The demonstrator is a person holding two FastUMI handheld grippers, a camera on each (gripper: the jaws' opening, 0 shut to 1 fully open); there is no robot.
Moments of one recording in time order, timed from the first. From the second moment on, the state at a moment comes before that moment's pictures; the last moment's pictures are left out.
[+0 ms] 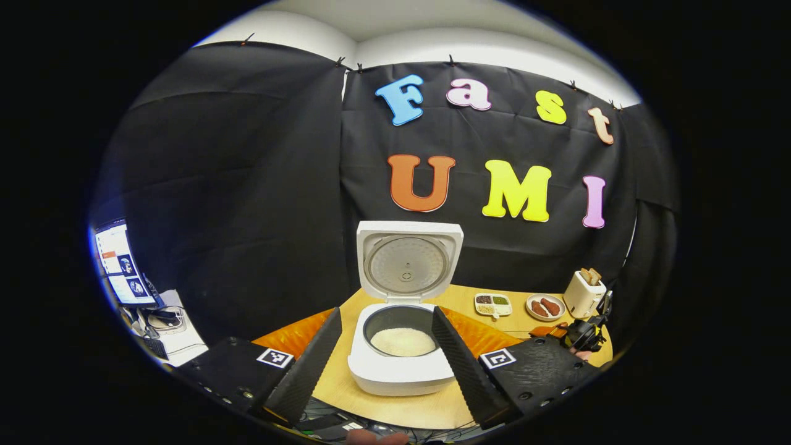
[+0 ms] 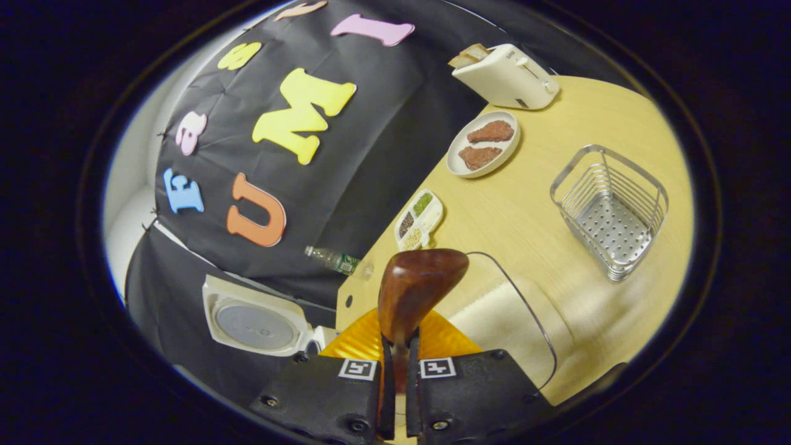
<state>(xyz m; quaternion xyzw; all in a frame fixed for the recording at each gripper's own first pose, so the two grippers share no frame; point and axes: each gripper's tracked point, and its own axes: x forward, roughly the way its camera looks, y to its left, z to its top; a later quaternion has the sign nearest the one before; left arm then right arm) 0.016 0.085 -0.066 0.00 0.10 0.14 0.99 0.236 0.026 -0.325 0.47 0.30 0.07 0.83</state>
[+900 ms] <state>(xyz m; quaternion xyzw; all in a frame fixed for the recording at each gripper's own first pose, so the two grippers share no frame) 0.002 0.105 -0.055 0.01 0.05 0.14 0.99 0.269 0.204 -0.154 0.40 0.26 0.23 0.85</state>
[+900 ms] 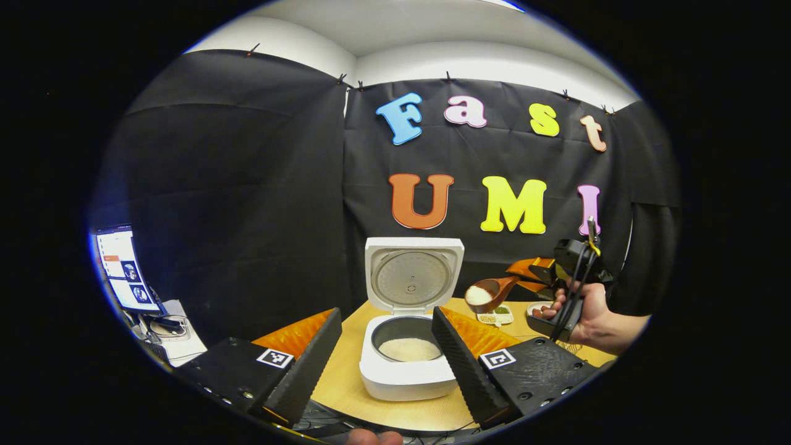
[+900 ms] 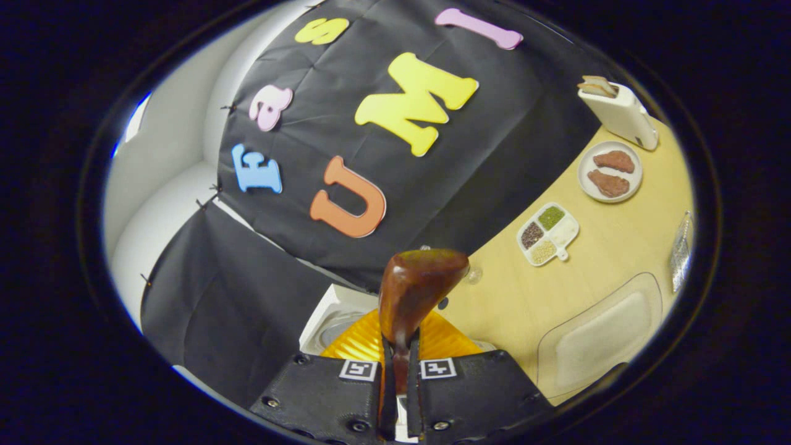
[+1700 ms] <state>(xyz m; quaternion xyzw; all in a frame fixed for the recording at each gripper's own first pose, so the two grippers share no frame) -0.039 0.153 -0.059 -0.01 0.05 0.21 0.98 0.270 0.297 -0.195 0.13 0.25 0.27 0.92</state>
